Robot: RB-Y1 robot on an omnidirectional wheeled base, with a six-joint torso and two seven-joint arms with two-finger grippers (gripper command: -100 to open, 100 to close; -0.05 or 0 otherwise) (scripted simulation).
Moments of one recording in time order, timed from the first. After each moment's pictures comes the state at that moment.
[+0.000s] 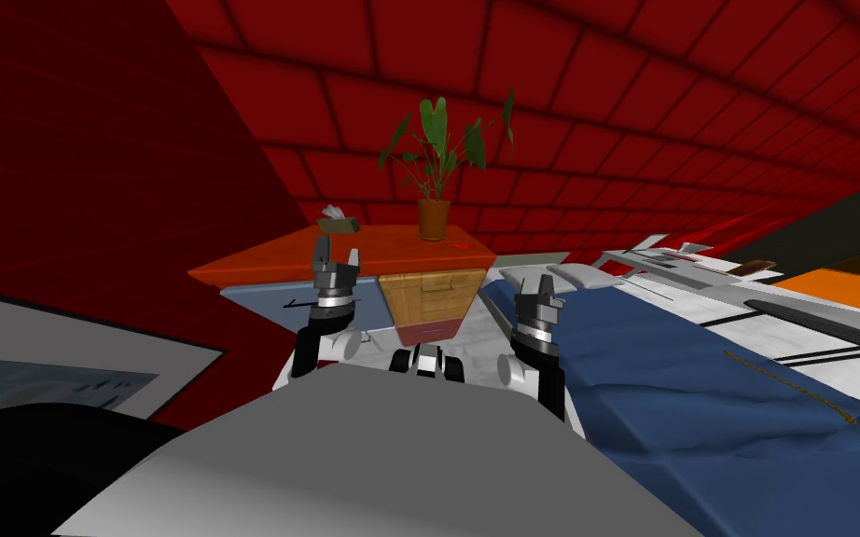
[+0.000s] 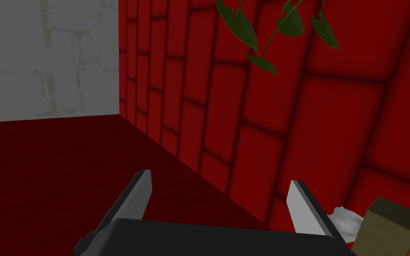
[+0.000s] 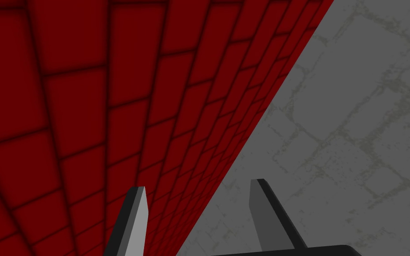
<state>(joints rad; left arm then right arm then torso) 0.46 0.08 -0.01 -2.36 0.12 -0.48 -0.09 0.49 0.02 -0.05 -2.22 -0.05 -0.50 -0.02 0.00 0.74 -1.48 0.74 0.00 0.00</state>
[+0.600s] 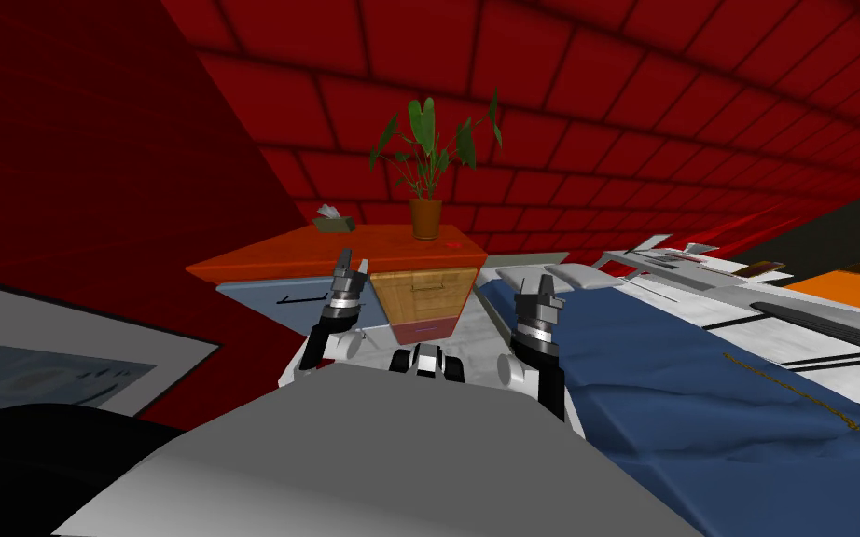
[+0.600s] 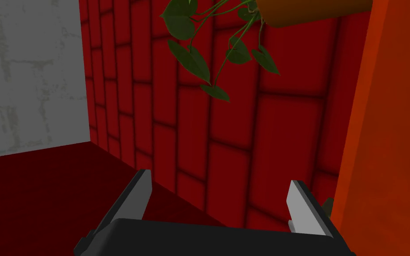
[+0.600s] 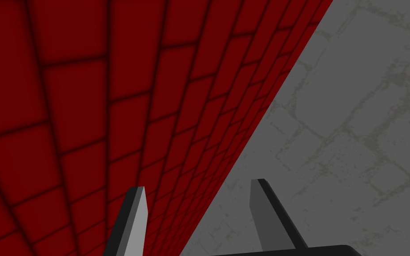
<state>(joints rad) 0.45 0.15 -0.01 -2.23 0.11 -0.46 -0.09 0.49 0.02 -0.05 -2.22 -0.05 -0.50 -0.02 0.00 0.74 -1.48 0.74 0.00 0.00</state>
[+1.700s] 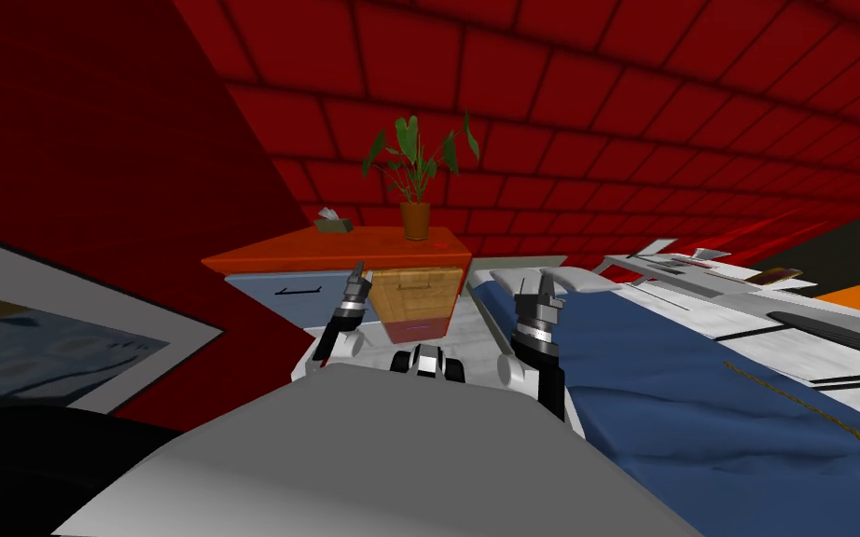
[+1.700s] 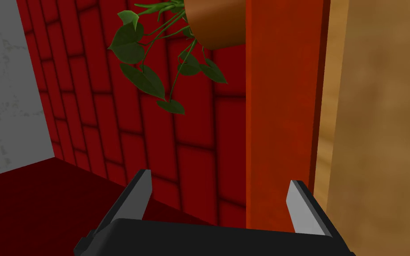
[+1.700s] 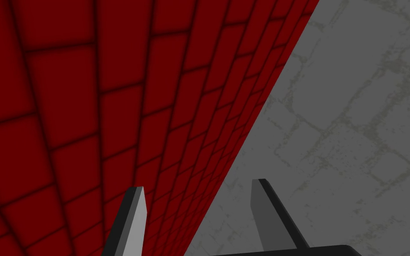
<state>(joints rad) 0.41 0.17 0.02 -2.03 0.10 -0.43 -0.09 0.49 0.02 -0.05 -2.22 -0.05 -0.50 -0.02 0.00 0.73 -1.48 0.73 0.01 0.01</state>
